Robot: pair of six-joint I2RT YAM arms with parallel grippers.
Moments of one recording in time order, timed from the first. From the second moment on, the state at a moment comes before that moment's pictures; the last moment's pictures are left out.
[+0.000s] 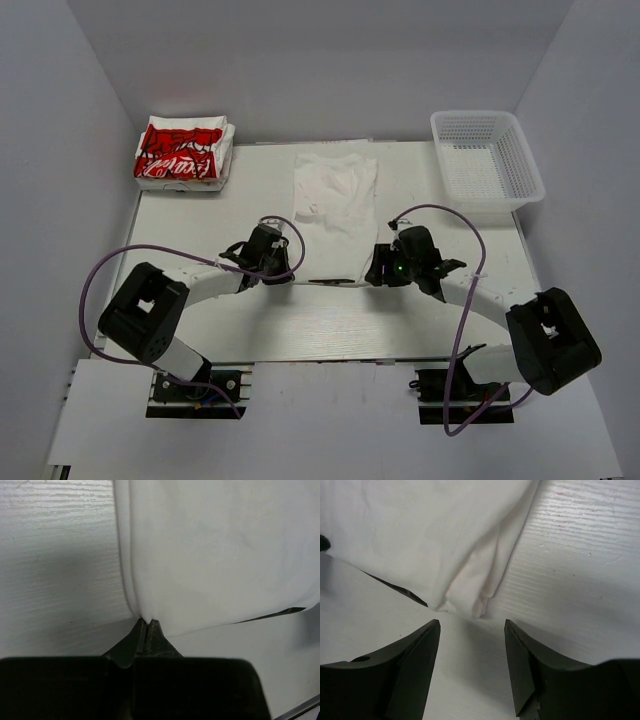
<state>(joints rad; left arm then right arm) -0.57 1.52 0.68 -0.03 0.04 -0.61 0.52 1.31 0.57 -0.04 -0.17 0.41</state>
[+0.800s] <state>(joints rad) -0.58 1.34 0.57 -0.08 0.07 -0.64 0.58 1.24 0.44 -0.02 -0.16 0.49</state>
